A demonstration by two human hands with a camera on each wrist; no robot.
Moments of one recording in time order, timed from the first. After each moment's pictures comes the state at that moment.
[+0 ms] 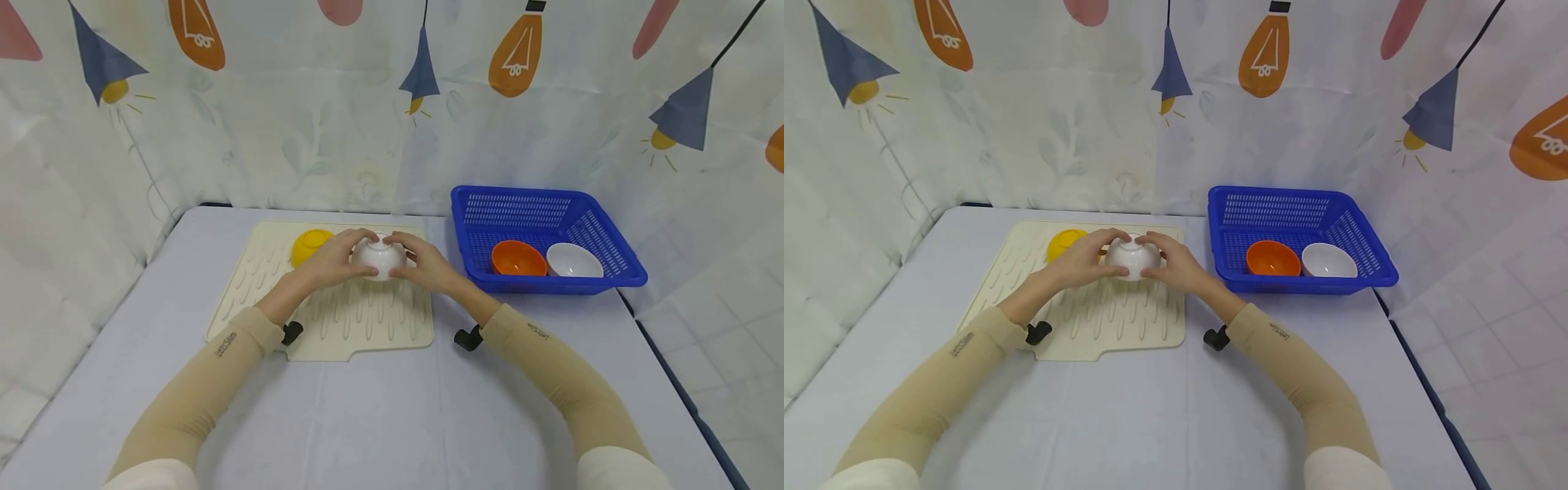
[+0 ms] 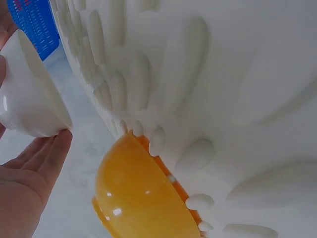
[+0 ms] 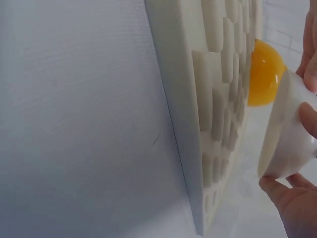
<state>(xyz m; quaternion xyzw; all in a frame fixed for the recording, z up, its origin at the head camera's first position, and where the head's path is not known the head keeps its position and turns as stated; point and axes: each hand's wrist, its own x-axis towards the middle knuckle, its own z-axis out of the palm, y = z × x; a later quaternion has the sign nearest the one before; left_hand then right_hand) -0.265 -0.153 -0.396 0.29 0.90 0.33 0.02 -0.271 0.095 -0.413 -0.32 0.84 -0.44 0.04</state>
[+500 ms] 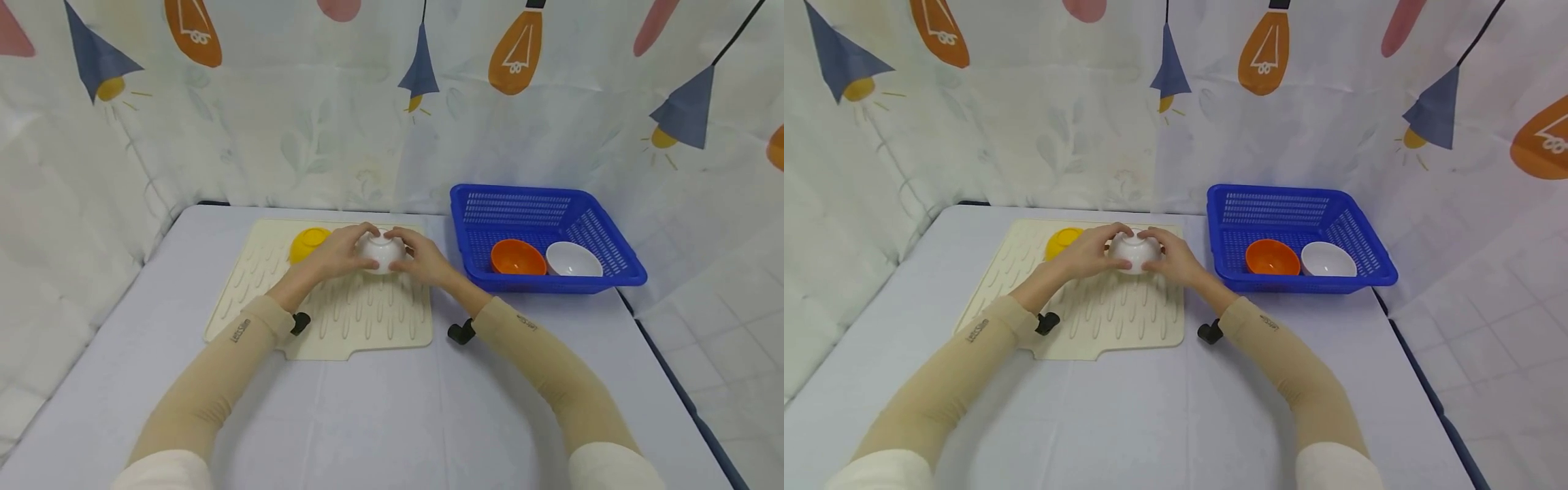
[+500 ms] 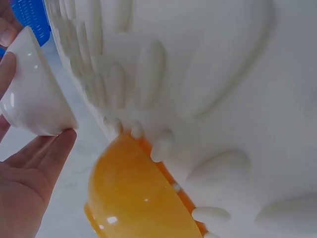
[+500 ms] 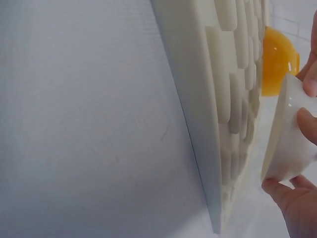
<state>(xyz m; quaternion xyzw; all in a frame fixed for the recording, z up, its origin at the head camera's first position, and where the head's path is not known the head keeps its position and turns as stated) -0.291 -0.144 -0.403 0.27 0.91 0.30 0.03 -0.290 0.090 -0.423 -0.27 0.86 -0.43 0.03</state>
